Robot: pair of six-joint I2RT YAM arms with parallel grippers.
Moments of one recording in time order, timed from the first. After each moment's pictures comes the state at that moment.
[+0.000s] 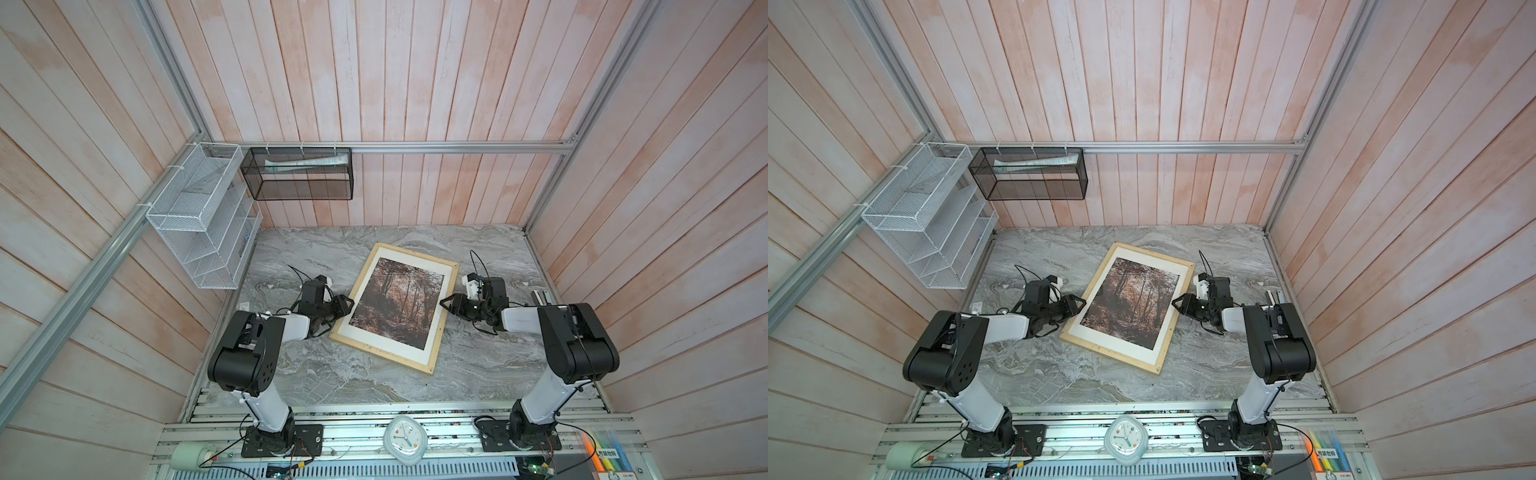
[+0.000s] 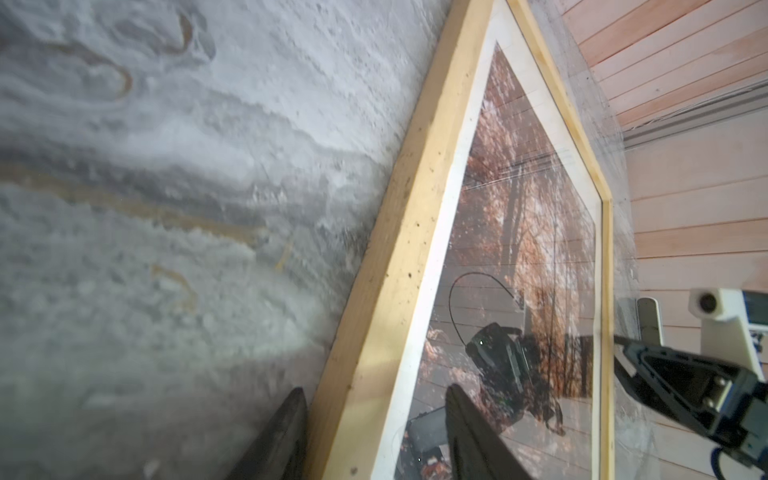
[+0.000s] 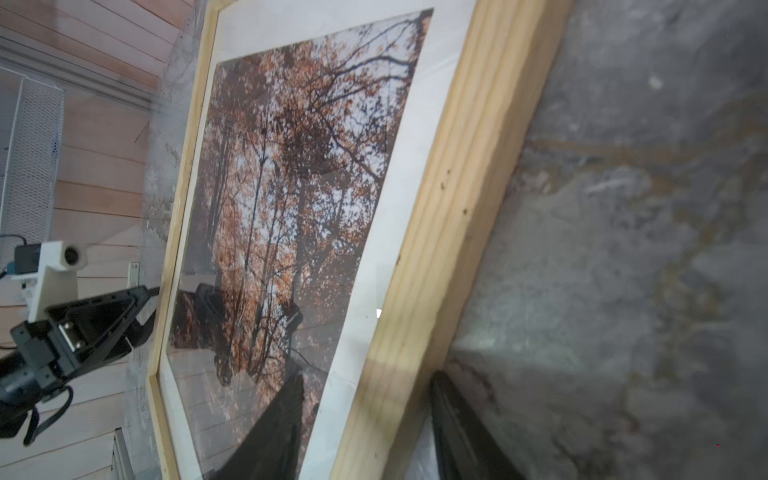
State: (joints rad) left arm -0.23 1.69 0.65 0.30 0.38 -0.63; right arm 0.15 1.77 0.73 0.24 -0.58 0.52
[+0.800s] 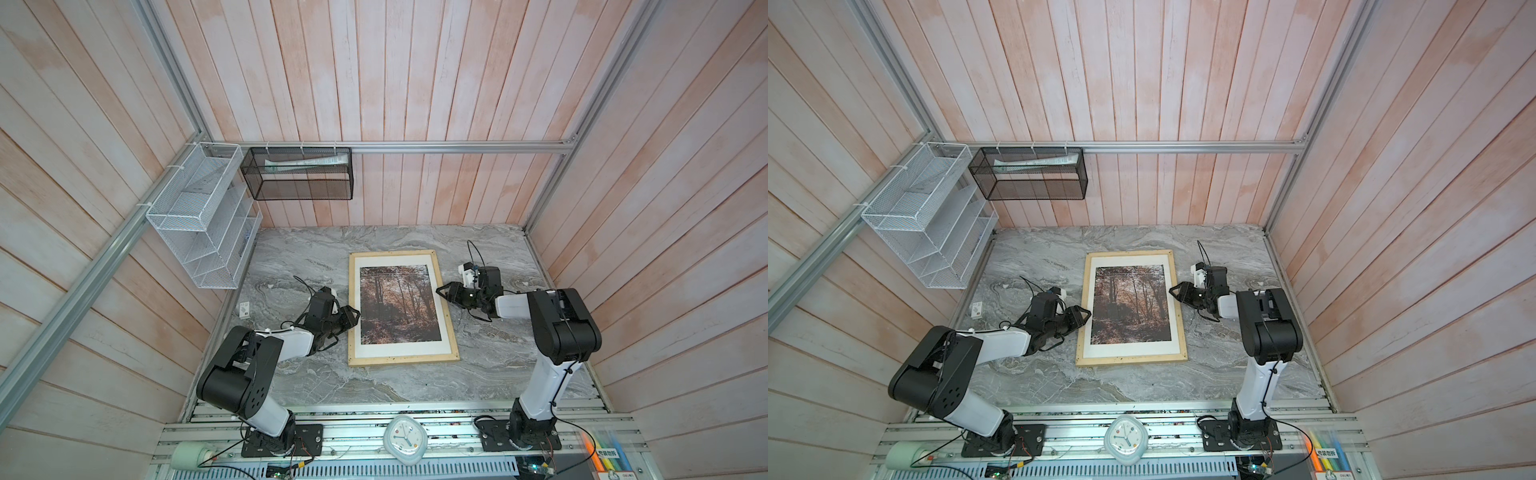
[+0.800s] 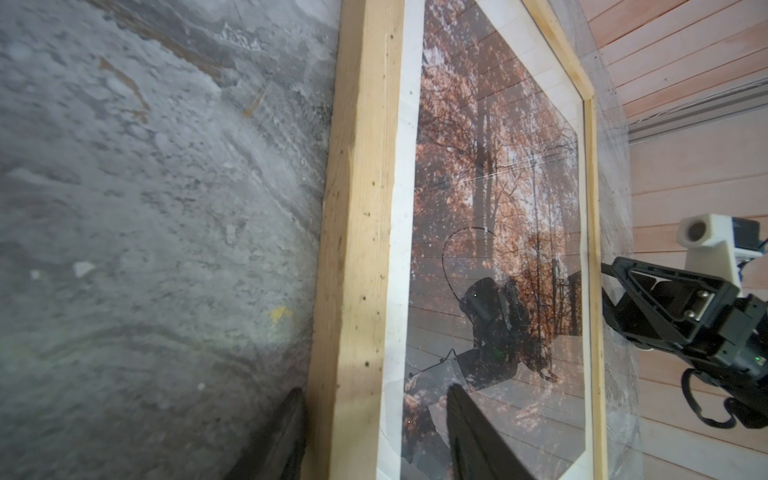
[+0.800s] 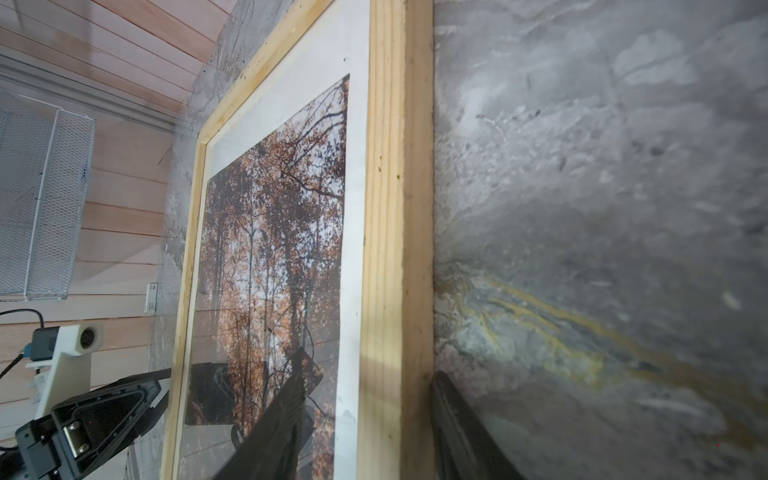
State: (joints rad) left arm -0.34 1.58 0.56 0.28 0.27 -0.75; right arm 0.14 1.90 0.86 0.28 -0.63 0.55
